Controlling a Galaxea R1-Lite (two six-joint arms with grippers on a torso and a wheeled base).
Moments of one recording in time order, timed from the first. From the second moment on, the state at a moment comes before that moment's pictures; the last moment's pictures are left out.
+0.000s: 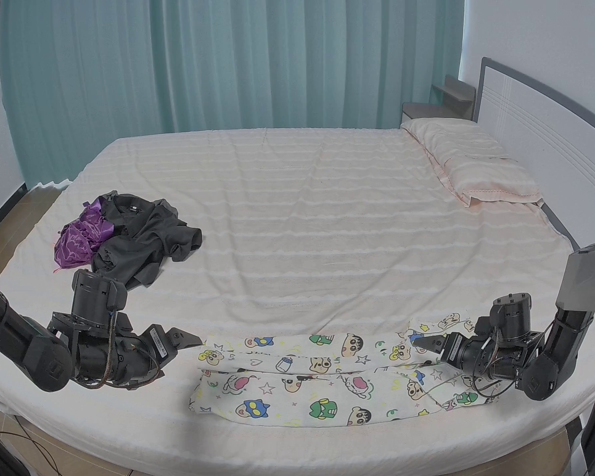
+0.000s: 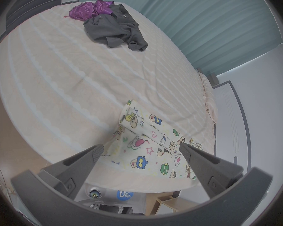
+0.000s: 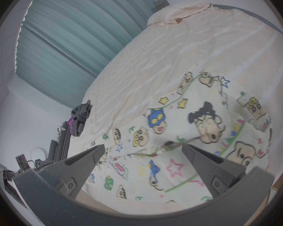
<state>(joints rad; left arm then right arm) -0.26 1.75 -0.48 -0.45 -0.17 -0.86 0.26 2.15 -0.35 -1.15 0.18 0.71</state>
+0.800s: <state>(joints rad) -0.46 2.13 -0.88 -0.44 0.04 -0.76 0.27 2.15 -0.33 -1.21 0.18 0.72</state>
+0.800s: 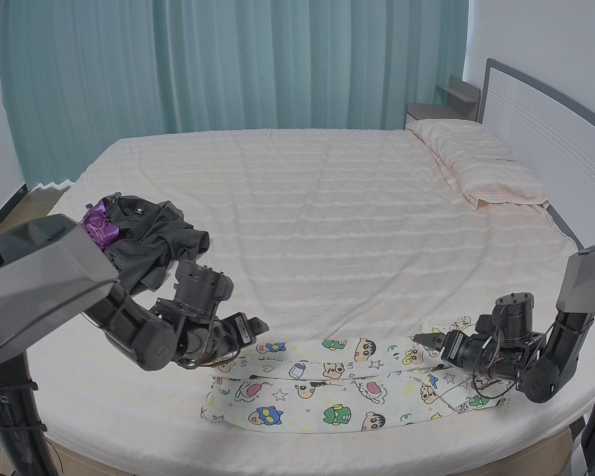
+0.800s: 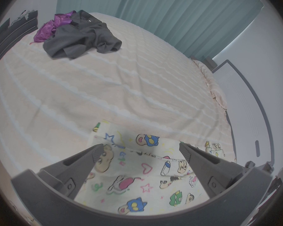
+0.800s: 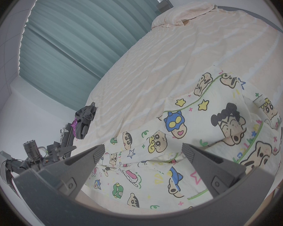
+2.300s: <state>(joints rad) -0.43 2.18 -0.82 -0.32 0.14 -0.72 0.27 2.16 -0.32 -1.21 0.18 0.72</state>
